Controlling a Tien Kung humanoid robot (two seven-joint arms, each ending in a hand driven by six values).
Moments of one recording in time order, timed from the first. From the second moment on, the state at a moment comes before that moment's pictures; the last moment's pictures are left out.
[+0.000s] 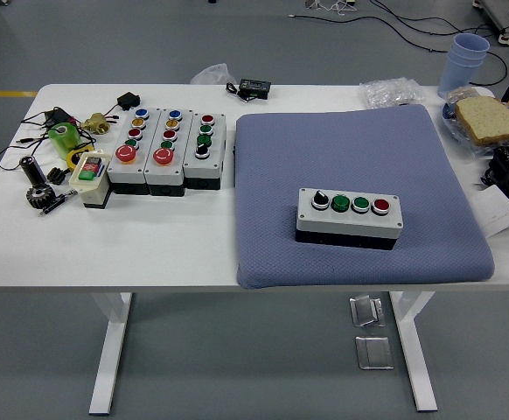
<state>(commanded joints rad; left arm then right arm) -0.03 0.01 -1.38 -0.18 1.20 0.20 0.27 0.40 -0.60 1.21 1.22 -0.30 -0.17 0.21</state>
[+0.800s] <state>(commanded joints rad) -0.06 0.01 -1.38 -0.18 1.19 0.21 0.26 0.34 -0.63 1.33 1.22 0.32 -0.14 0.17</state>
